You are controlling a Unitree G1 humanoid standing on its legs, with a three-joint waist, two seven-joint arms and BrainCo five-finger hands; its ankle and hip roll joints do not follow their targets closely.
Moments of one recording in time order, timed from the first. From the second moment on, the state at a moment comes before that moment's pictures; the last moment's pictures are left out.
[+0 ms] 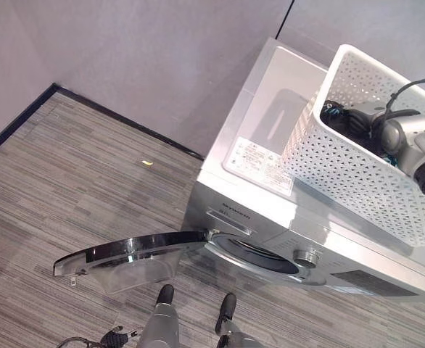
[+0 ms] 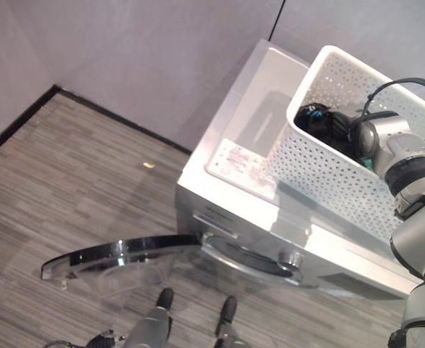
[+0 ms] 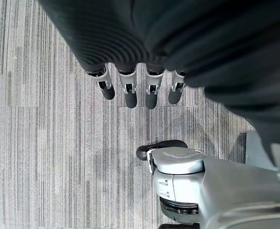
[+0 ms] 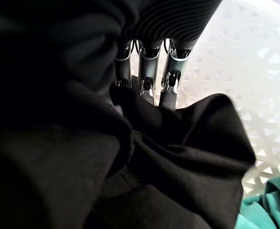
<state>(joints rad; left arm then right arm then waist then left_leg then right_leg) -0.04 0.36 -0.26 1.36 0.00 -0.12 -0.01 -1.30 -0.93 1.08 0.99 -0.37 -0.10 0.15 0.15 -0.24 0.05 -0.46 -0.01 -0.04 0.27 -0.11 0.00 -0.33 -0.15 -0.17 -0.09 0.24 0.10</state>
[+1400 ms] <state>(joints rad) 0.00 0.39 -0.38 1.19 -0.12 -0.10 -0.01 -1.42 -0.72 0.49 1.15 0.58 -0.05 -0.13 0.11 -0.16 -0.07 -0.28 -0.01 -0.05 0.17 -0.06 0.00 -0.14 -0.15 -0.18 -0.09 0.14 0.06</state>
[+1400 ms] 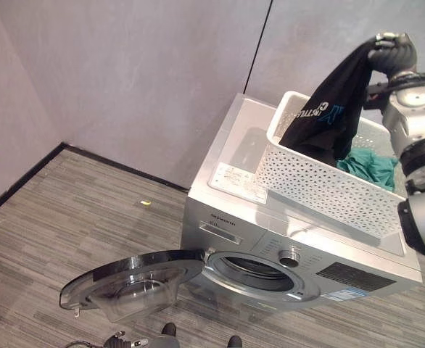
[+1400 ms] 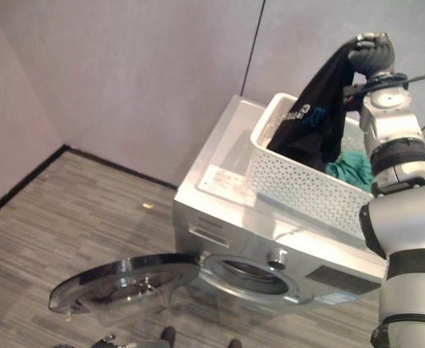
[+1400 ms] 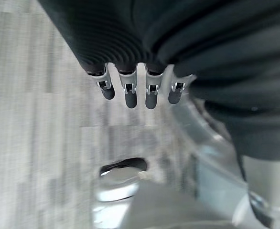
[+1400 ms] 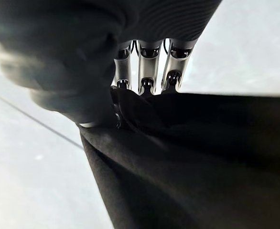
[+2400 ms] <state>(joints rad) -0.34 1.46 -0.50 -0.36 -1.05 -0.07 -0.21 -1.64 -0.73 0.63 1.21 0.77 -0.17 -0.26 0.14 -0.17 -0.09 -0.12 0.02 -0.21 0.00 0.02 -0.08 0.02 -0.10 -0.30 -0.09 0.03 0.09</state>
